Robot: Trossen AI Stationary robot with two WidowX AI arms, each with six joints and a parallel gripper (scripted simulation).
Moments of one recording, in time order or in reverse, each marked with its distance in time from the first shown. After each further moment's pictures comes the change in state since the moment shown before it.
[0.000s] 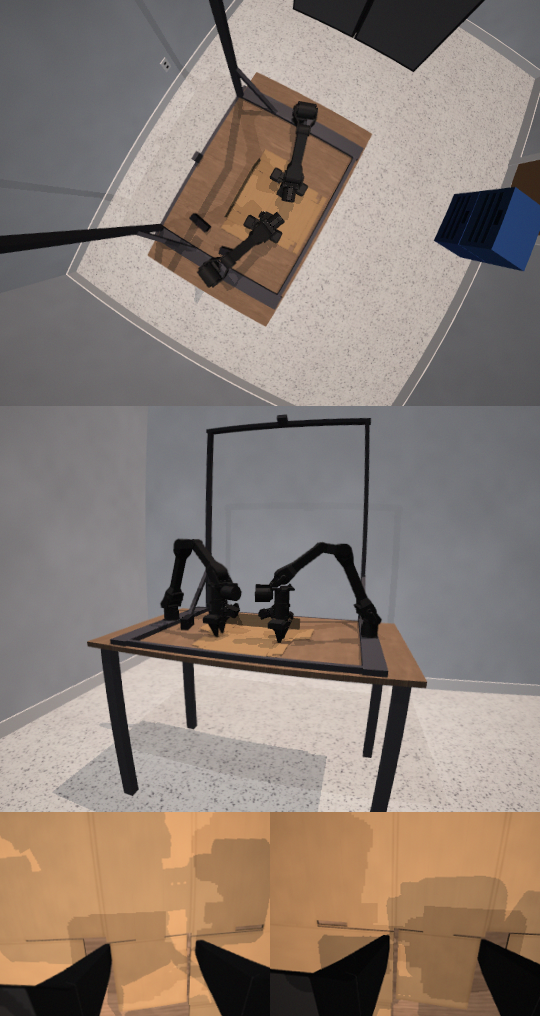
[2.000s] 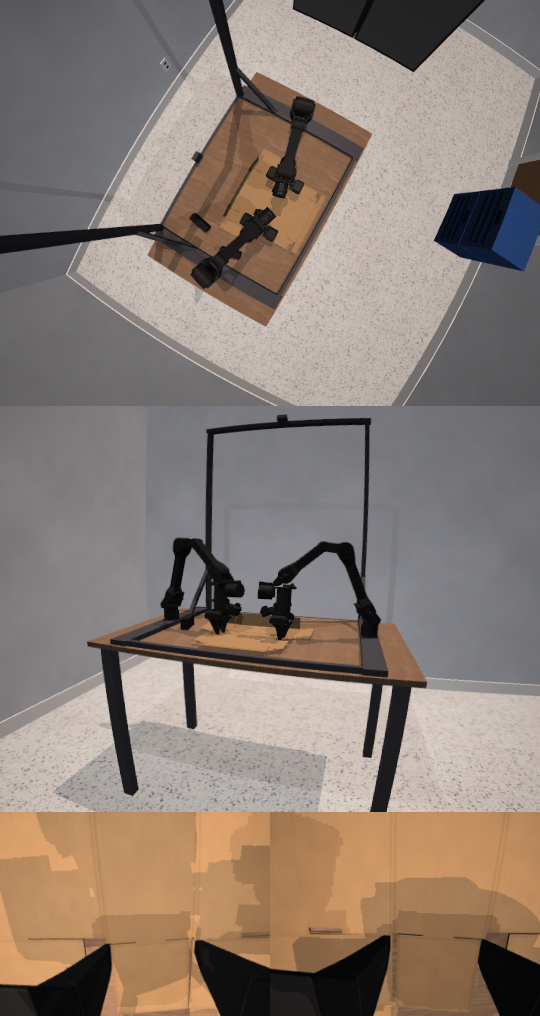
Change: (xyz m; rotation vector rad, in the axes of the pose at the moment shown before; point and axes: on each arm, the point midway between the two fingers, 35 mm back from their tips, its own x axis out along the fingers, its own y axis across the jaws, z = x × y) left arm -0.001 -0.015 0.001 -0.007 -0.012 0.139; right arm -0.001 0.015 -0.001 0.006 -0.020 -0.141
